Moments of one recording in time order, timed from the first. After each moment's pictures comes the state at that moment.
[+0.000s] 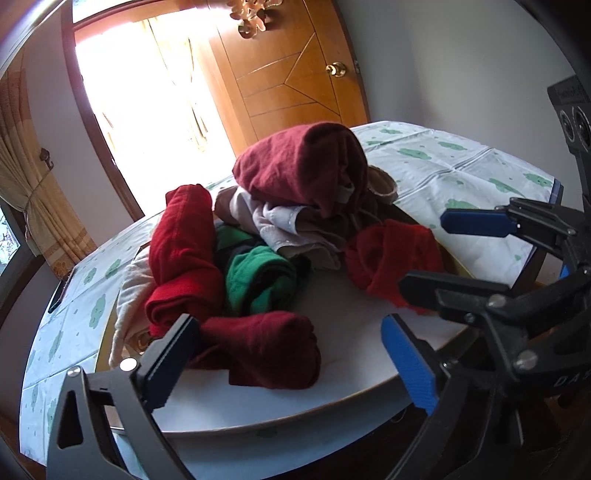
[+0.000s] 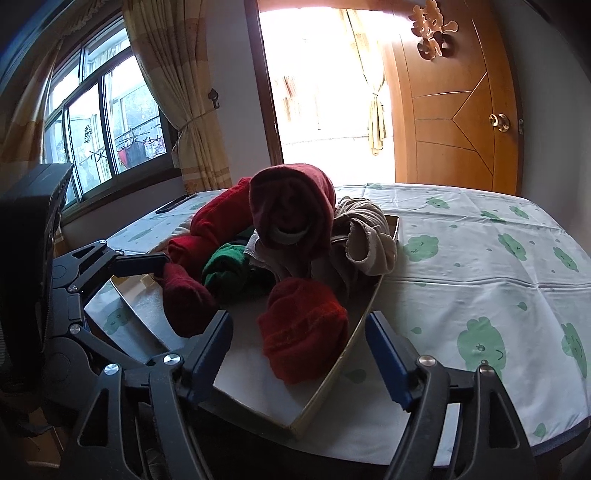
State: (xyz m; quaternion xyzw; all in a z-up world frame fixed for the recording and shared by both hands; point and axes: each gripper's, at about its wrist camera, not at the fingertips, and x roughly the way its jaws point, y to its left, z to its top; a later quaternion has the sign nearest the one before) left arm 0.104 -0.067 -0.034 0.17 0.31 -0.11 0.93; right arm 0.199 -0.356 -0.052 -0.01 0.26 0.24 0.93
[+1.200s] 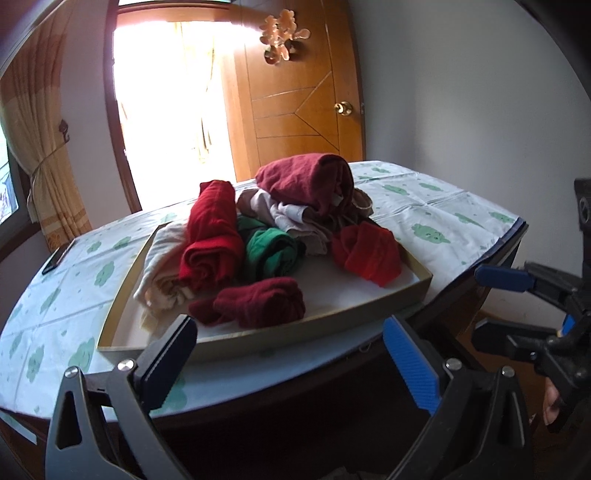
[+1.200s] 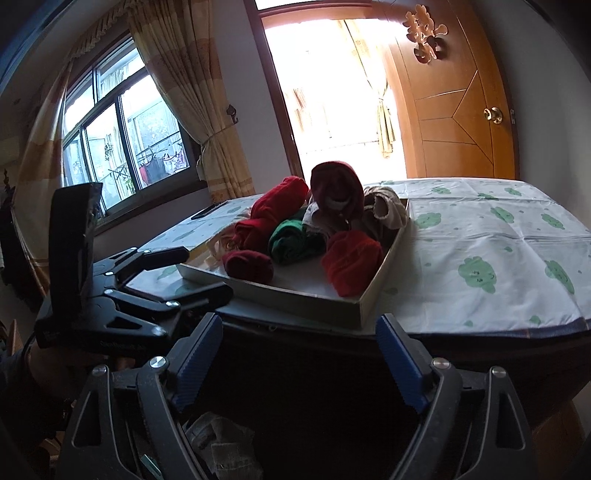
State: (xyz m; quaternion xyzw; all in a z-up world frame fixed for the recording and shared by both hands) left arm 0.028 -0.018 -0.026 0.08 0.26 -0.14 0.95; right arm 0.101 -0.368 -0.055 0.03 0.25 0.27 0.93
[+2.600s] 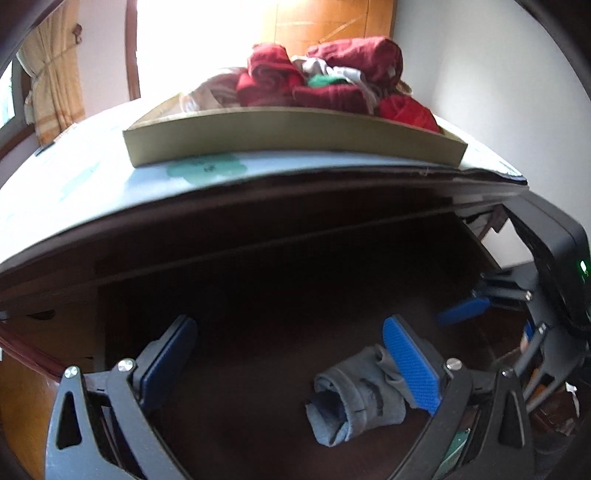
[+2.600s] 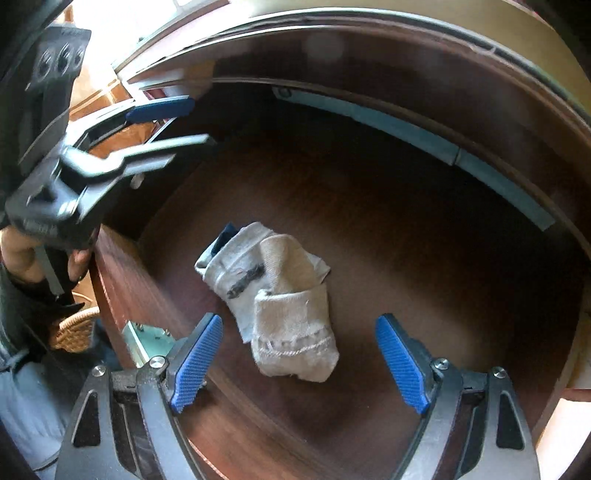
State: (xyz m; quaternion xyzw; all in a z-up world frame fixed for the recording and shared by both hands) left arm -0.005 0.060 -0.121 0.01 0.41 -0.15 0.90; right arm 0.114 -0.262 -0.177 -0.14 0.56 0.37 0.73
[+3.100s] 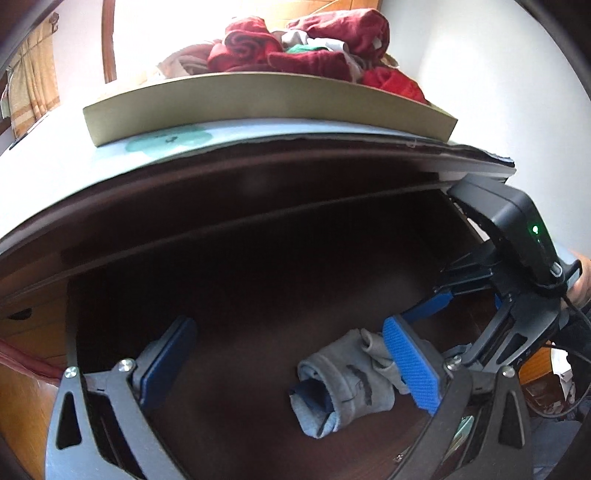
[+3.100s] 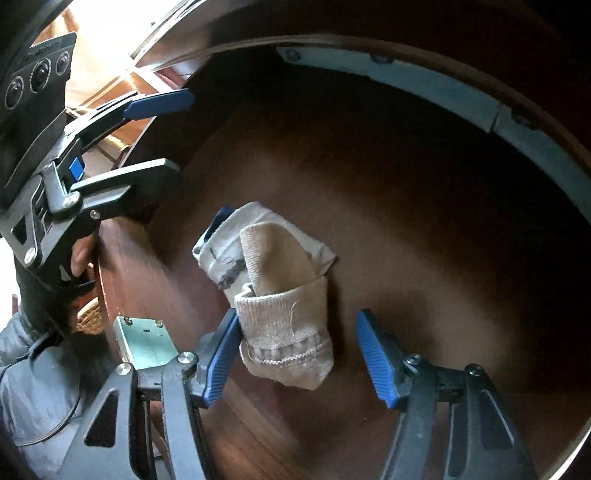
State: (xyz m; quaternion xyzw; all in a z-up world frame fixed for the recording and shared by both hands) left arm 0.000 0.050 -0.137 0.02 0.45 -0.19 0.87; right arm 0.158 -0.261 -0.211 -0.12 0.62 0.43 0.65
